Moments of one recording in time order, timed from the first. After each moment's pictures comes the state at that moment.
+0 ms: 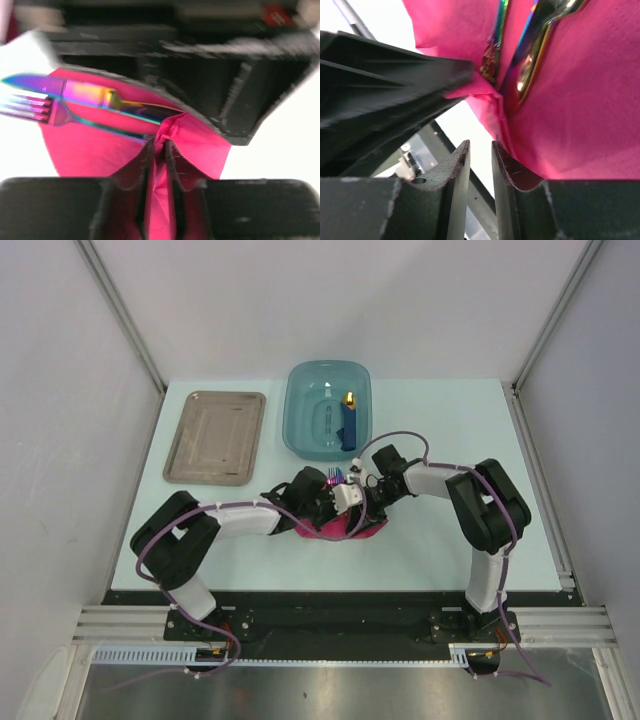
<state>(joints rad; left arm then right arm) -0.78 1.66 0.81 0.10 0.25 0.43 0.49 1.91 1.08 -0.41 -0.83 0.31</state>
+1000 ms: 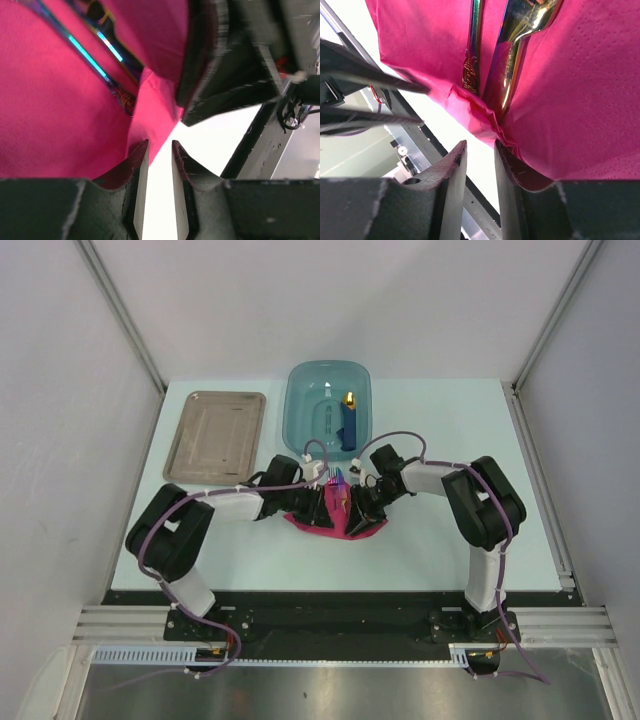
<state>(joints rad) -0.55 1.66 0.80 0.02 0.64 -0.33 0.50 1.96 1.11 -0.44 -0.78 0.32</state>
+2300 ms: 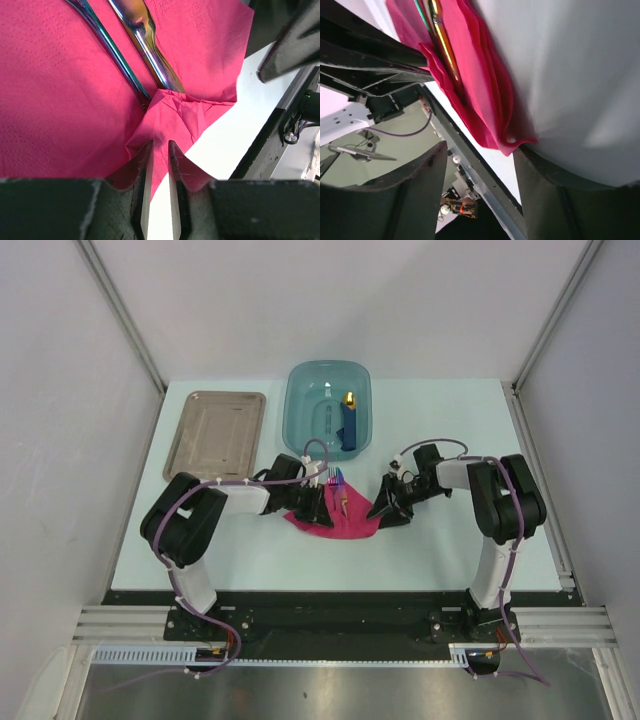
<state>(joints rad) -0.53 1.80 0.86 0.02 0.63 -0.40 0.23 1.93 1.02 -0.46 -0.95 0.36</state>
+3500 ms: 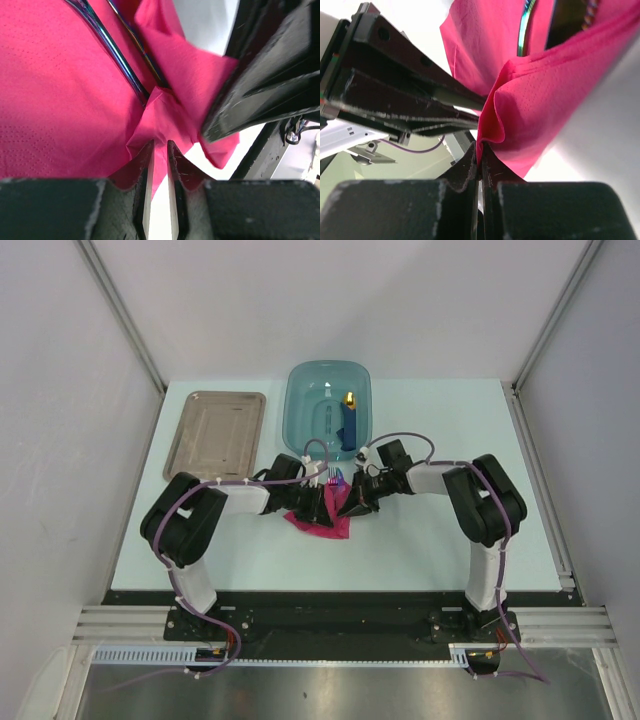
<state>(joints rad) -0.53 1.80 0.86 0.01 0.63 -0.39 0.45 1.96 1.06 -0.09 -0.95 0.69</state>
